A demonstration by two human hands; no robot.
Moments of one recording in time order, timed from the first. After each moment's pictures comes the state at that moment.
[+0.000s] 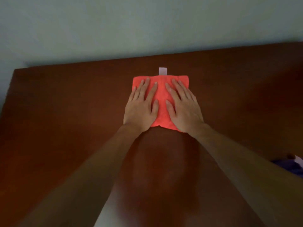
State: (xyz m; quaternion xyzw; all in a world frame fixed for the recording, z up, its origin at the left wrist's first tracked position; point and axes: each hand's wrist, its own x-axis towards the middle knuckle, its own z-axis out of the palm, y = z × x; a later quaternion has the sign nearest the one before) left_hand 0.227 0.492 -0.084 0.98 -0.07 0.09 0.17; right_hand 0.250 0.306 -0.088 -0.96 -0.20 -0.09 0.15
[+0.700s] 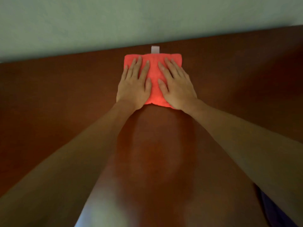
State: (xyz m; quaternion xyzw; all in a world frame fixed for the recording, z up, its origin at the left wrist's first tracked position) left_hand 0.288 0.470 -0.082 0.99 -0.08 0.04 0.12; right_hand 0.304 0.285 -0.088 -0.96 -0.21 -0.07 0.15
